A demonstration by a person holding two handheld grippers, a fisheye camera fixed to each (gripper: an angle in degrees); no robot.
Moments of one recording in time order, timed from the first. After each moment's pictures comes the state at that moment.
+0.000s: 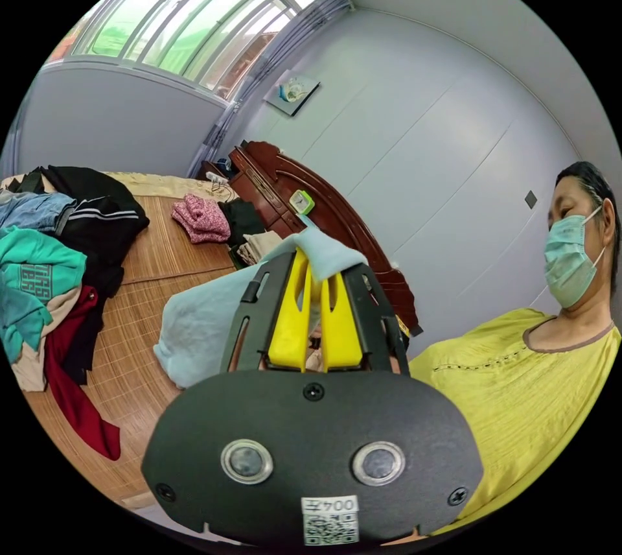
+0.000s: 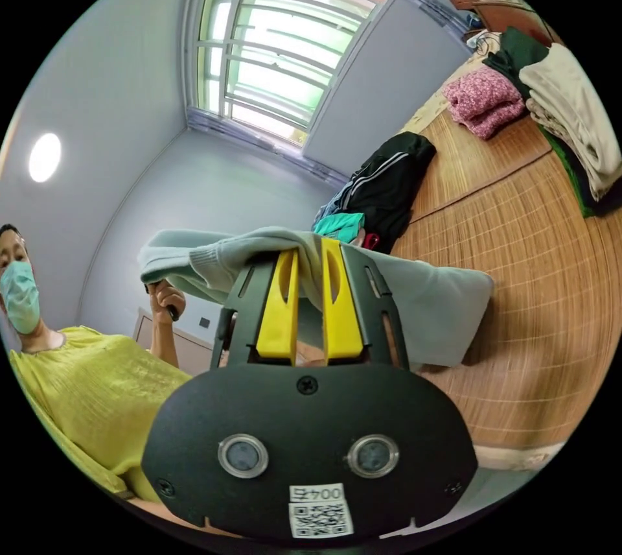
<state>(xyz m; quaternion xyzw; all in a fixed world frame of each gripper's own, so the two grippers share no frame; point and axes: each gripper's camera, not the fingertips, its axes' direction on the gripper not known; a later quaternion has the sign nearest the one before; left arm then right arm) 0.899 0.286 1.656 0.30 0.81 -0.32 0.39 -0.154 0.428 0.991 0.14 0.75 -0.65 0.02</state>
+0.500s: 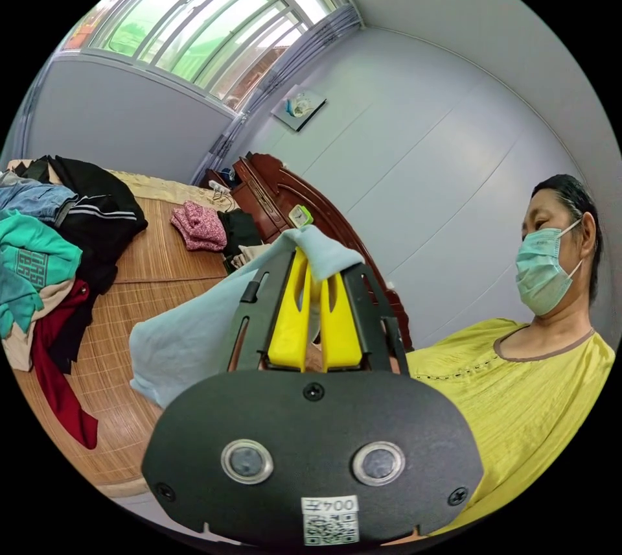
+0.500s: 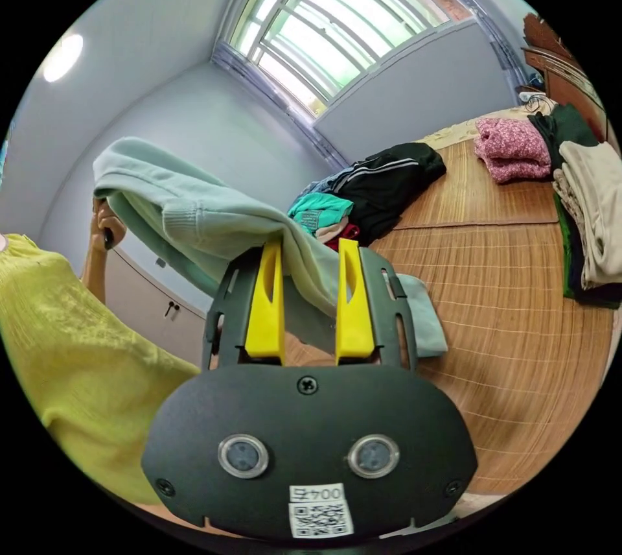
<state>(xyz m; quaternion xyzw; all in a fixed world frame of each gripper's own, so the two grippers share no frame) 0.884 0.323 1.645 0.29 0.81 -0.36 0.37 -0.124 0.406 0.995 0.07 0.80 -0.58 -0.13</state>
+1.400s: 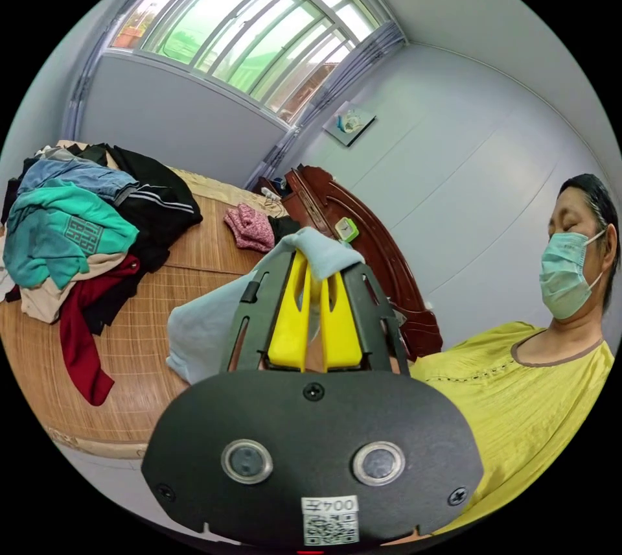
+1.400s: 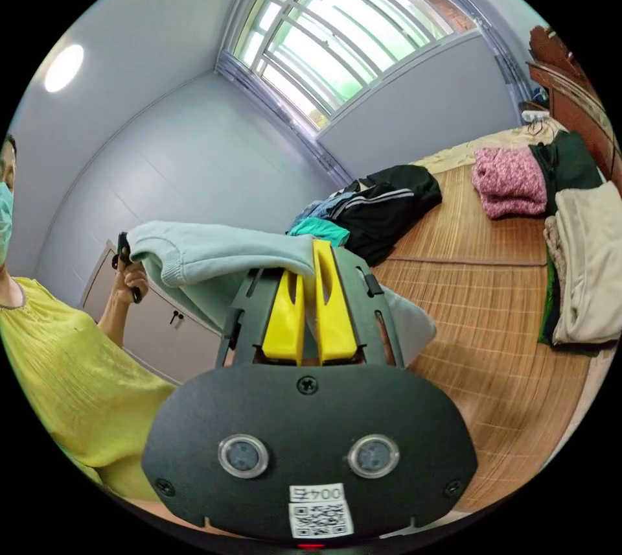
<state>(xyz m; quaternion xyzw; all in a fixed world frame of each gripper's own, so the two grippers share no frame) 0.897 0.389 1.636 0.22 0.76 -0.44 0.43 -0.075 0.402 1.112 0.06 0.80 -0.59 -0.13</state>
